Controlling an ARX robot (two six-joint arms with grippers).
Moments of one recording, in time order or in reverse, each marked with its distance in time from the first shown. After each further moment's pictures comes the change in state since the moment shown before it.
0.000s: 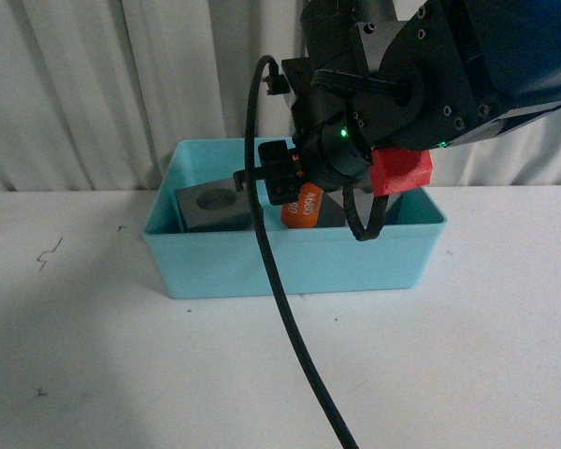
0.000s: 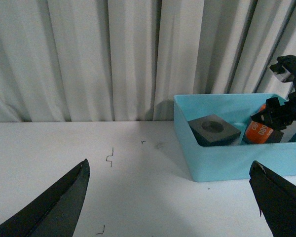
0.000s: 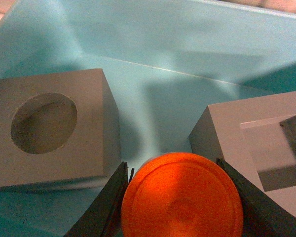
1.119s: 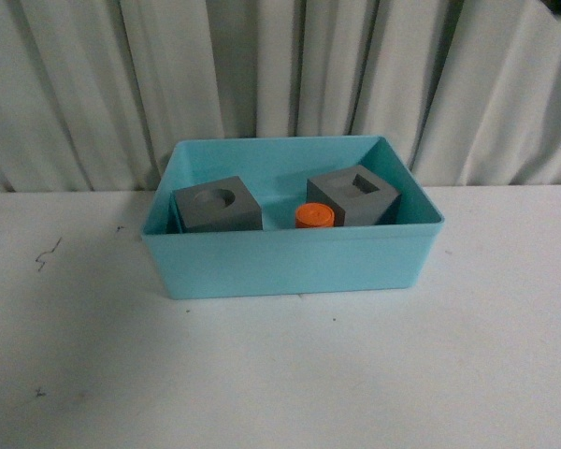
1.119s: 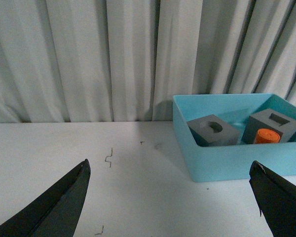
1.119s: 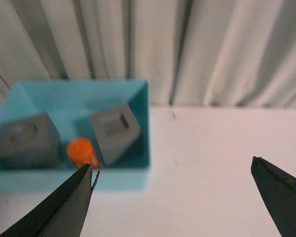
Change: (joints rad) left arm 0.000 0.000 0.000 0.000 0.000 0.000; right arm -0.147 -1.011 -0.782 0.118 0.099 -0.007
